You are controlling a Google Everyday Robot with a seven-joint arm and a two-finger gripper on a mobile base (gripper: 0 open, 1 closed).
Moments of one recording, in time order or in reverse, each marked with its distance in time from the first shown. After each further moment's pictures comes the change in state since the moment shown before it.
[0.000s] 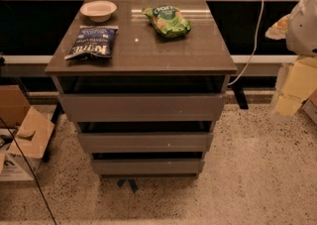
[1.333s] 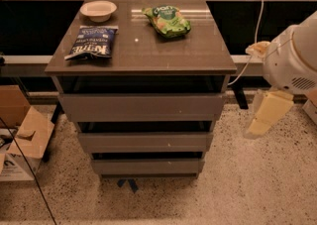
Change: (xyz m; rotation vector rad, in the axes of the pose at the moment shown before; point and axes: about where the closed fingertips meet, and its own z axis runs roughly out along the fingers) arm -0.017 0.010 0.053 0.083 -0.122 -0.063
